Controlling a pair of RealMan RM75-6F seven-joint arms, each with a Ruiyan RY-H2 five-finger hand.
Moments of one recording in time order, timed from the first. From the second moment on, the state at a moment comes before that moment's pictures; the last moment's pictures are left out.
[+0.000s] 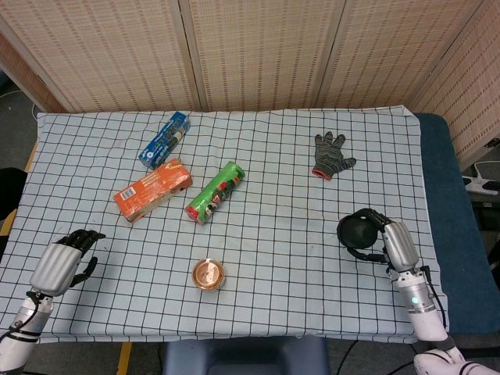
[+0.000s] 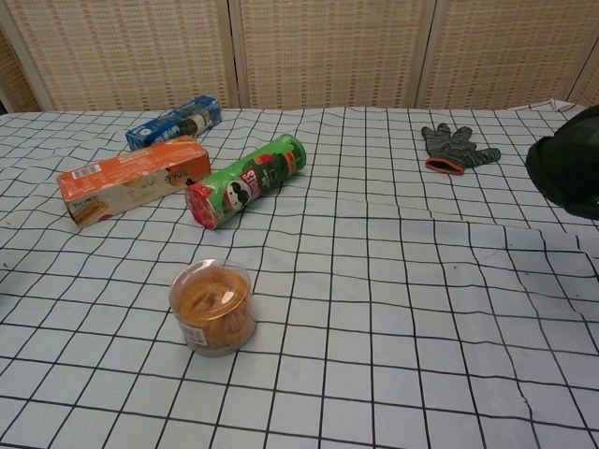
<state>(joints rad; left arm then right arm) -0.28 -1.32 0.00 -1.25 1.62 1.43 -0.04 0.33 -1.53 0.10 -1.13 -1.53 1.43 0.49</state>
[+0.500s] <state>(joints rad) -0.28 -1.32 0.00 -1.25 1.62 1.43 -0.04 0.33 -1.55 0.12 -1.07 -1.47 1.36 -0.04</state>
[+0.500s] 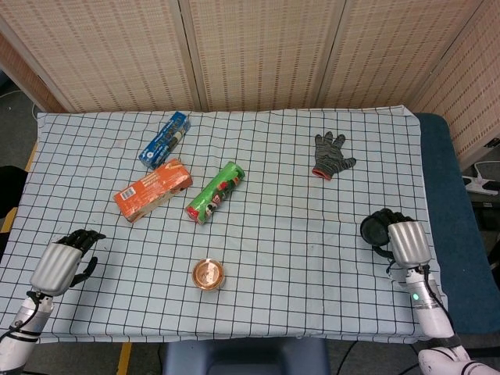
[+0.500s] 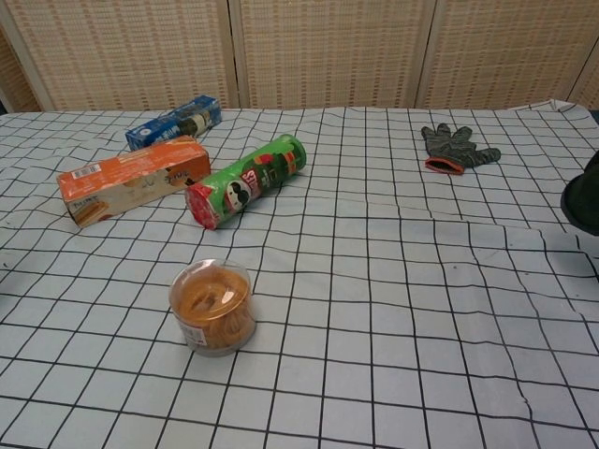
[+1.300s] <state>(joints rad) -0.29 -1.32 0.00 -1.25 1.62 1.42 -0.04 0.35 -1.50 0.11 -1.14 -1.42 1.27 -0.12</state>
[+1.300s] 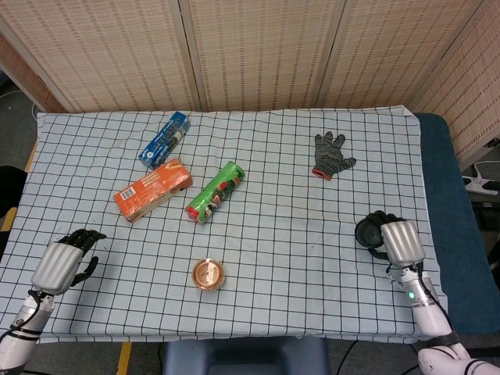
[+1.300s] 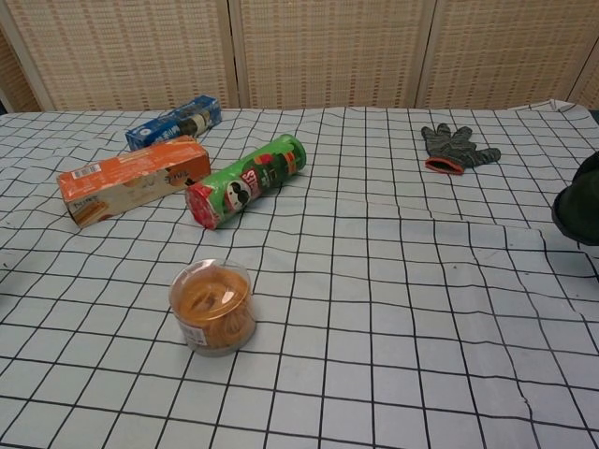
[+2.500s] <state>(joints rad) -0.29 -1.32 0.00 -1.25 1.61 1.41 -0.03 0.40 -1.62 0.04 -0.92 -1.50 1.16 0.33</state>
